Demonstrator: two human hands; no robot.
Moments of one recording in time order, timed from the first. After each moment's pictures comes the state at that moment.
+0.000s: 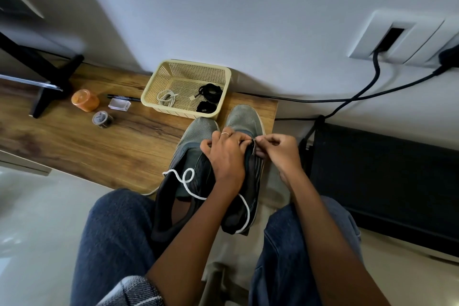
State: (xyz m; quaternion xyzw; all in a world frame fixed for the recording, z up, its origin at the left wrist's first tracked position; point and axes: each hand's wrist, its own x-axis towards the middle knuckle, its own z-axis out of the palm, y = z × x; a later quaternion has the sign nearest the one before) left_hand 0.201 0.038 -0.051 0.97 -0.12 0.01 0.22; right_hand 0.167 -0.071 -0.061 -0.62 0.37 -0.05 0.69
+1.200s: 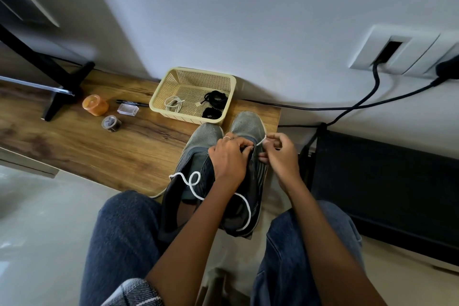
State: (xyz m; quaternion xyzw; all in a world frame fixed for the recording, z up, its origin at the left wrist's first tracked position) left_hand 0.211 0.044 -0.045 0.96 -0.12 -0.06 0.26; right_hand 0.170 -0.065 -0.068 -0.68 0.34 -0.09 0.65
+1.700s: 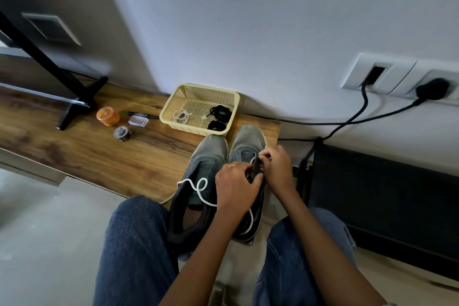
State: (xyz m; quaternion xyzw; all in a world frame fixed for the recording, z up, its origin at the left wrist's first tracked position) left_hand 0.164 0.063 -0.020 0.94 -0.15 -0.07 0.30; right_hand 0.169 -0.054 -0.058 -0.87 0.23 -0.11 0.43
